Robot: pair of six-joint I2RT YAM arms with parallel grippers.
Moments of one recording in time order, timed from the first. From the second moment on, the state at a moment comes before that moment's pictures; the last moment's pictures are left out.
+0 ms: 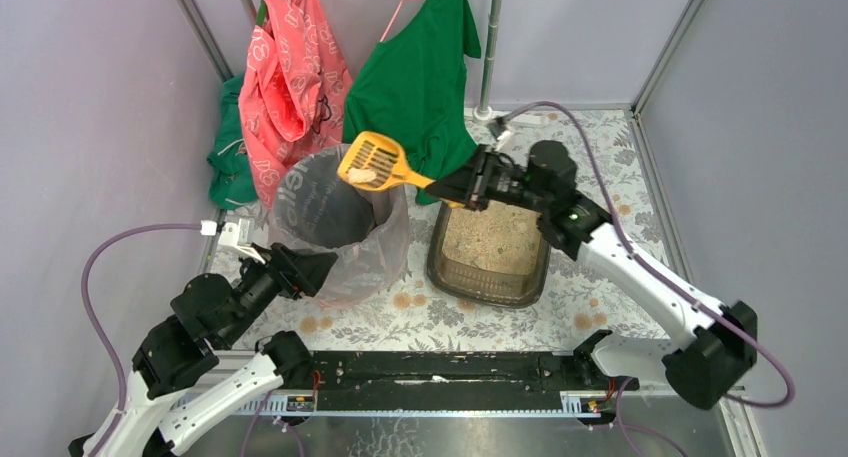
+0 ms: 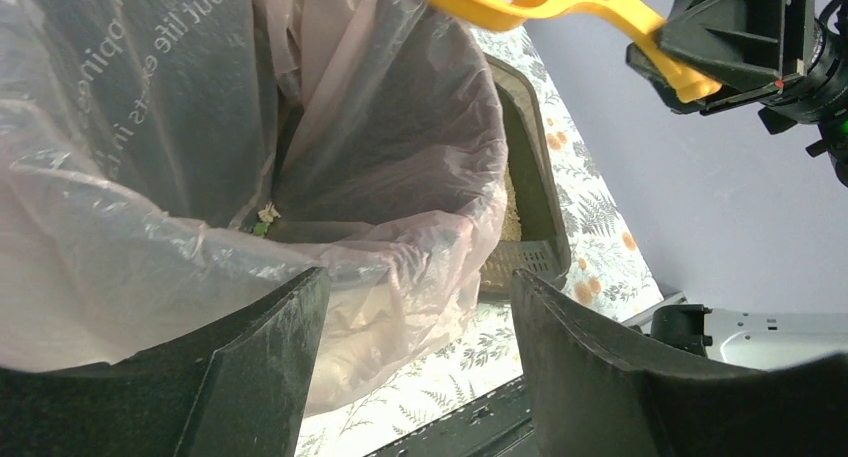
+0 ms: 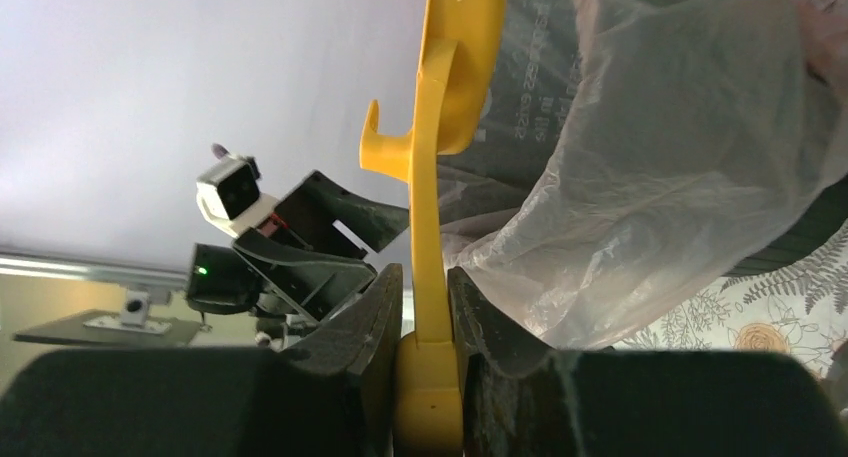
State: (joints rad) left arm -0.84 0.27 0.87 -0.75 -0.31 -0.61; right arm 0.58 1.17 1.03 0.06 -0.58 1.12
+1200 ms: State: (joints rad) left arm -0.84 0.27 0.90 -0.83 -0.32 -0.61; right arm 1.12 1.54 1.61 -0.61 0.19 0.26
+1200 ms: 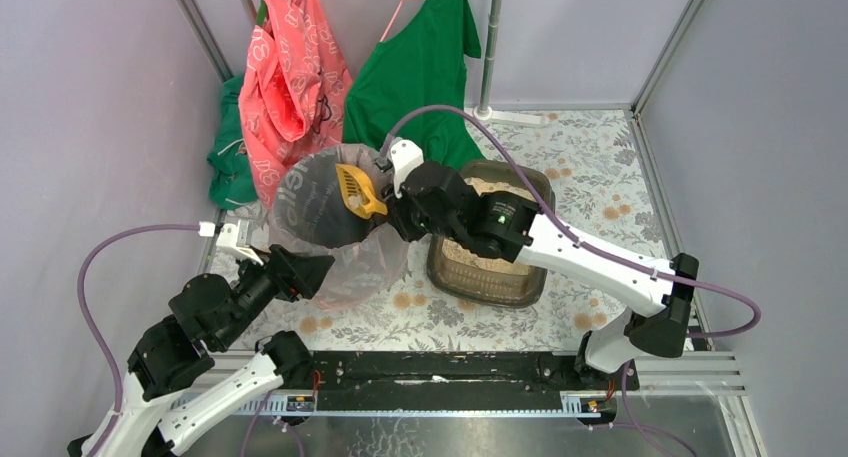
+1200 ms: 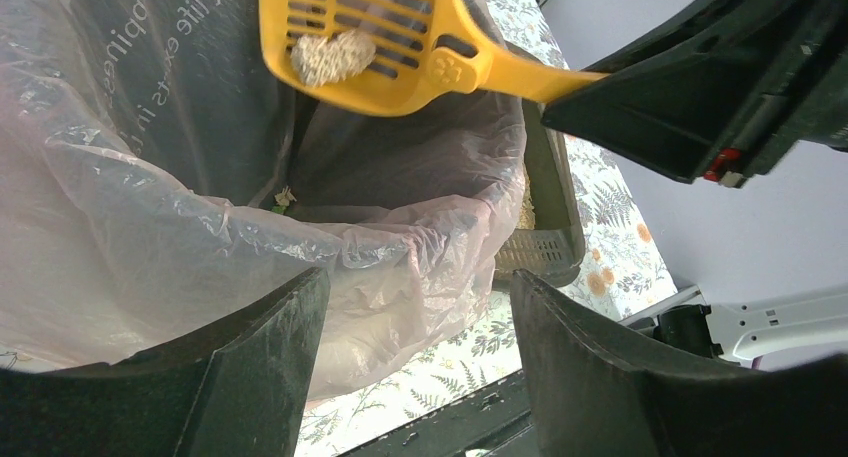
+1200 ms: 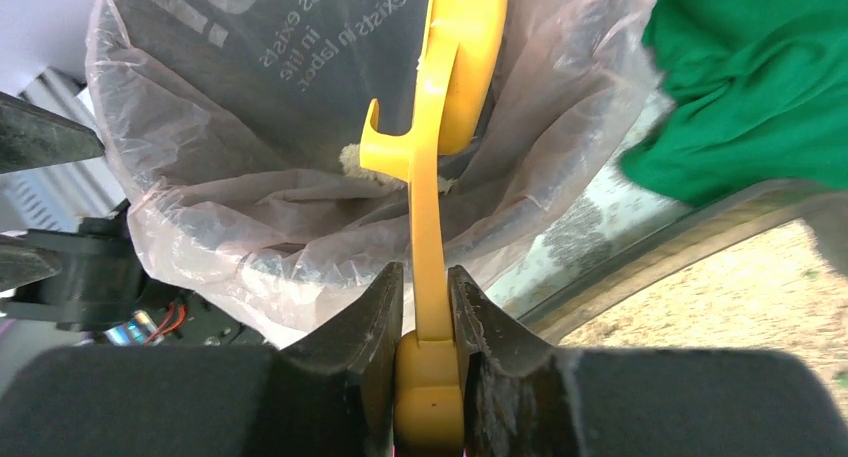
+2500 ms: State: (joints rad) left arm -0.84 0.27 0.90 -0.83 -0.32 -0.61; right arm 0.99 1.06 1.42 -0.46 0.39 0.29
